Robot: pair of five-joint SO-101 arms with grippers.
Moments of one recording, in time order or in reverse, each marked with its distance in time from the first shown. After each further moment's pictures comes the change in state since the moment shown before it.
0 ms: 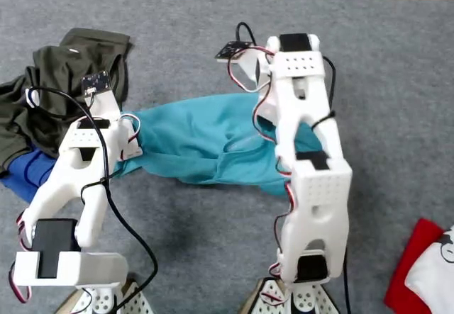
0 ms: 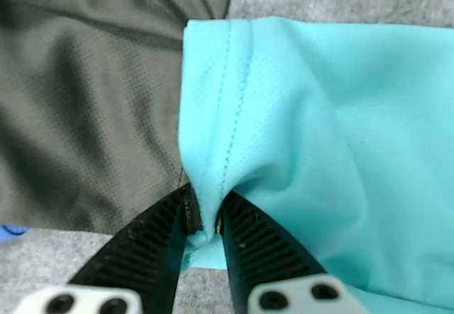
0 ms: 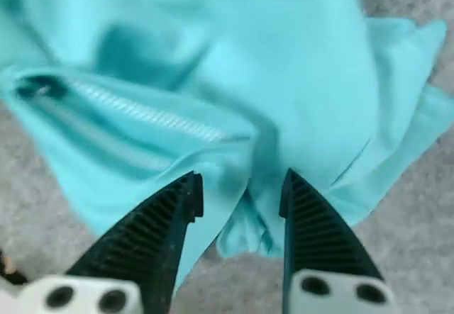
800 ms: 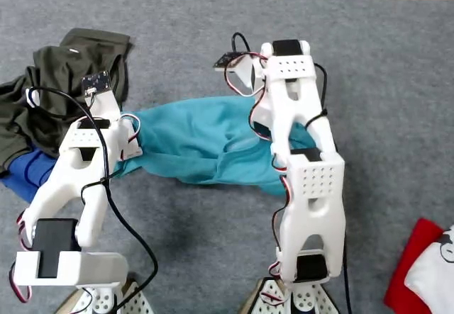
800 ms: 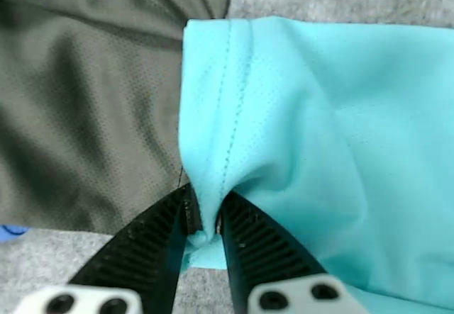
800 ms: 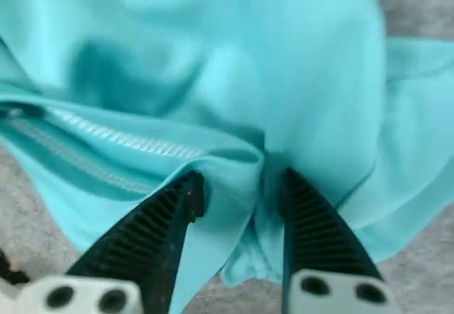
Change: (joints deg) left arm 0.0 0.0 0.0 0.0 0.0; right arm -0.4 3.8 1.4 0.0 0.0
